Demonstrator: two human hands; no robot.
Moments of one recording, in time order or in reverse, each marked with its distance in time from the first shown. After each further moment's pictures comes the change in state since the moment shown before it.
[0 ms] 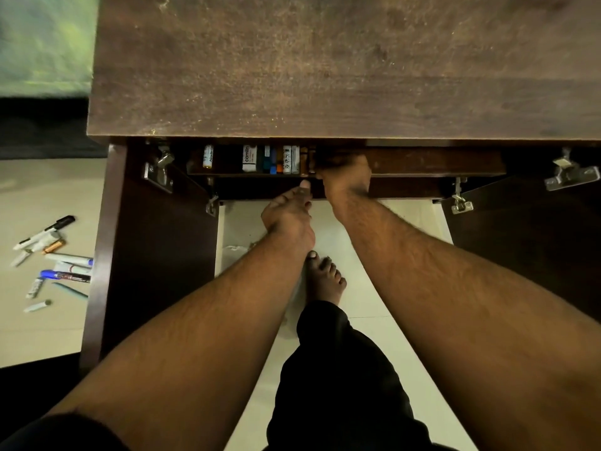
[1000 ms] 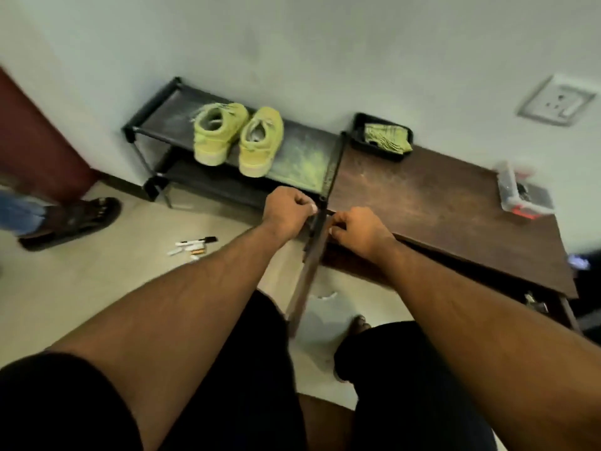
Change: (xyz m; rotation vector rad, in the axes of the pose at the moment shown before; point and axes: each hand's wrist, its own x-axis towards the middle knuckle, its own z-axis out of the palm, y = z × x) left_hand -0.185 0.237 -0.240 0.679 -0.038 0.867; right_hand -0.279 -0.185 0.005 -1.001 -0.502 -0.974
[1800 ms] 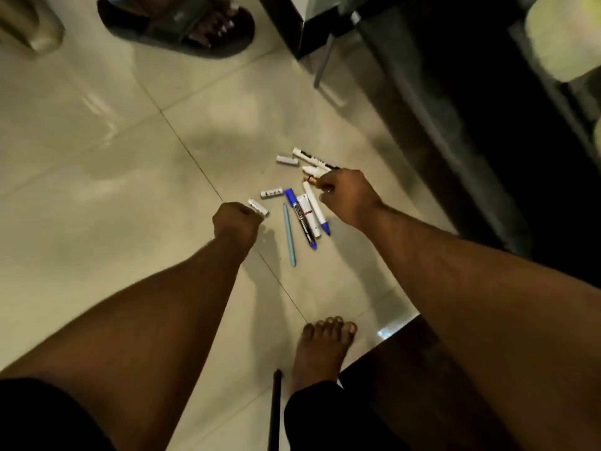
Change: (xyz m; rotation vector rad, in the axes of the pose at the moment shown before) left_hand 0.064 -0.480 -0.102 -0.293 0.537 -0.957; right_hand 0.314 -0.172 0.362 -0.027 -0.413 -0.317
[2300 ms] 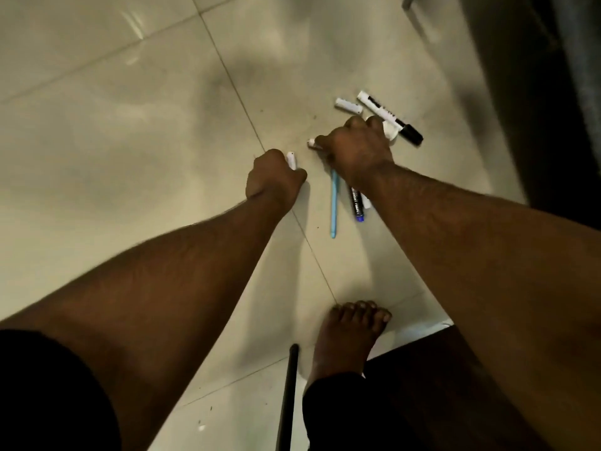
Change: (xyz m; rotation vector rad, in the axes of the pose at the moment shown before) left_hand 0.036 -0.024 0.014 0.367 0.092 0.078; right_hand 0.065 -0.030 0.086 -0.686 -0.101 -0.343
